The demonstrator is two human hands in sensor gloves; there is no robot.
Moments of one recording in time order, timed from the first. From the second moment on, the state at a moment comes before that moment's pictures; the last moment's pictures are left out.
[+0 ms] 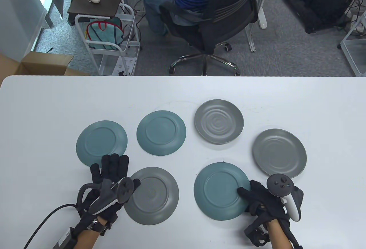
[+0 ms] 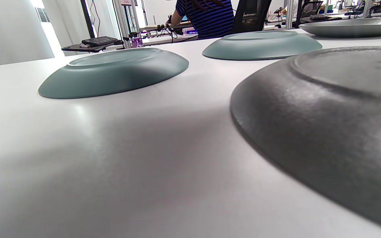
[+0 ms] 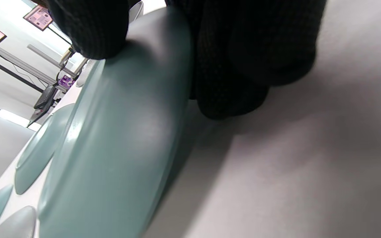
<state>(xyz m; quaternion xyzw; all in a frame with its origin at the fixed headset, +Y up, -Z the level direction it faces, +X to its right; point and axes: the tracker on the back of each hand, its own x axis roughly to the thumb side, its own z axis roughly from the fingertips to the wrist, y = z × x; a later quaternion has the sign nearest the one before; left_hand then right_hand) -0.234 -0.757 -0.192 -0.09 -0.07 -0.07 0.99 0.237 -0.783 -0.173 -0.14 0.21 0.88 0.39</state>
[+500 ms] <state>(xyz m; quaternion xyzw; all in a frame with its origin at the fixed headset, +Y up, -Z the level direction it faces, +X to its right) -0.234 -0.760 -0.193 -0.09 -0.07 -0.07 0.99 0.229 -0.773 -0.178 -0.15 0.21 0.92 0.30</state>
